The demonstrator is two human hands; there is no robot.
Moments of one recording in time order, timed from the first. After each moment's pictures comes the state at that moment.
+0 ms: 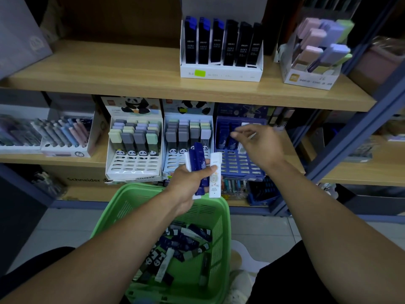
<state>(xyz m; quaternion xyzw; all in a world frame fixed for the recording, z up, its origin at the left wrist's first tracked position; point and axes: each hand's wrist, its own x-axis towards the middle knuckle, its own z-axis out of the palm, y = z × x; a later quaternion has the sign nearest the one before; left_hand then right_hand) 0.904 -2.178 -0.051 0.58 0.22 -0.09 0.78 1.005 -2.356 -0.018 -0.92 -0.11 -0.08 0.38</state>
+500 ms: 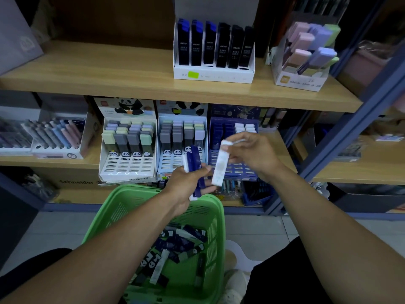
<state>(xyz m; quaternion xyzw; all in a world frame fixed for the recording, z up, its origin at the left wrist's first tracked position) 0.902 -2.186 -0.045 0.55 0.22 -0.10 0.80 0.980 -2.357 -0.011 -0.77 -0.08 0.10 0.62</state>
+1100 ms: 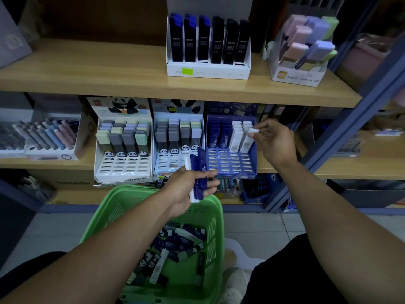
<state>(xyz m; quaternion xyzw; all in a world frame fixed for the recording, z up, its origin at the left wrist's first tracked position) 0.905 -2.188 -0.046 0.51 0.22 -0.17 0.81 1.026 -2.410 -0.037 -0.88 -0.06 -0.13 0.45</state>
